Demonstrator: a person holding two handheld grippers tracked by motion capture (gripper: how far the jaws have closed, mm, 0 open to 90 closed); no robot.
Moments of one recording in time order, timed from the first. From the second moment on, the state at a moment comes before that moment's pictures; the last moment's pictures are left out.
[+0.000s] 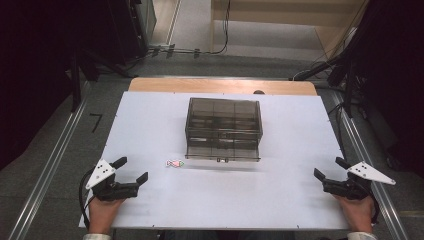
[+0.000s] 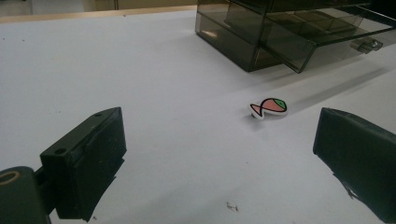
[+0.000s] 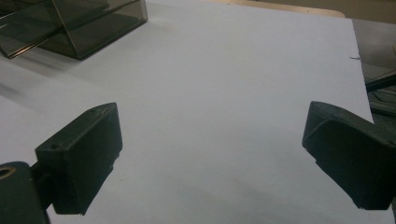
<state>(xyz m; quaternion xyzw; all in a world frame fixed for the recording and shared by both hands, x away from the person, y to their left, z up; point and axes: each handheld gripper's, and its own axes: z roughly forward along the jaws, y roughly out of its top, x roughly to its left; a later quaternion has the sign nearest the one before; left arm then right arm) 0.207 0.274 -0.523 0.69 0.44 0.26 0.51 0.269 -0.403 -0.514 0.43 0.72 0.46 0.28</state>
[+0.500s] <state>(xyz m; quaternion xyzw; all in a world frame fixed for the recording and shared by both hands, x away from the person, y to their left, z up) 0.207 0.274 -0.522 0.69 0.45 0.26 0.51 0.269 -0.403 -0.514 0.43 0.72 0.46 0.28</state>
